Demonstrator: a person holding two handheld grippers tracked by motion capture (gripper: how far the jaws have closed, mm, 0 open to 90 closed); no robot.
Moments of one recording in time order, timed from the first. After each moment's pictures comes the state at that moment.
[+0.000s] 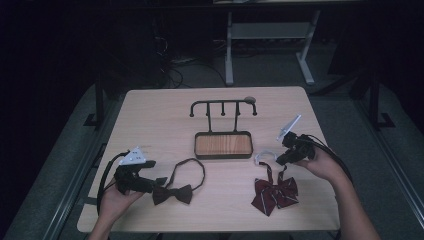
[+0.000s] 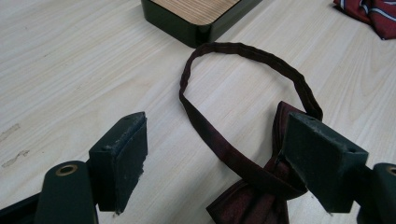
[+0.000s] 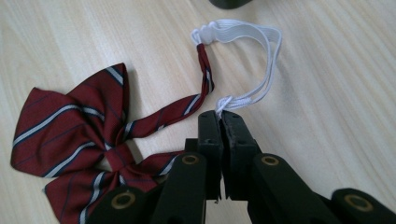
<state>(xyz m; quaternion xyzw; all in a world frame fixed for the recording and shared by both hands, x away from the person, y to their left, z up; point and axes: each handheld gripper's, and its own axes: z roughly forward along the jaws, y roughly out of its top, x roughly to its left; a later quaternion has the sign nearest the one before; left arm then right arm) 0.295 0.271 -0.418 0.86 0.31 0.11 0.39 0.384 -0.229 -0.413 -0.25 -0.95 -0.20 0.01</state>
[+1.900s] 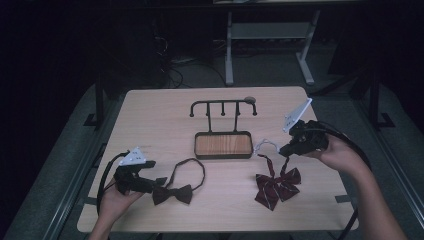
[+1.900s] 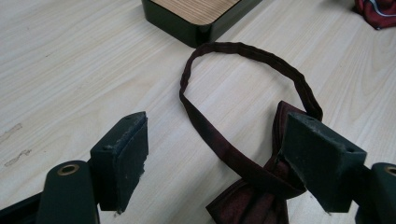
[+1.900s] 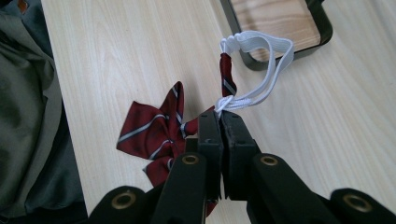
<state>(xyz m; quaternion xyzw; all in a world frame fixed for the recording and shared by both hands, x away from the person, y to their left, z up) 0.295 0.271 -0.417 0.86 0.31 0.11 0.39 0.355 -0.219 -0.318 -0.16 -0.96 -0.23 -0.02</state>
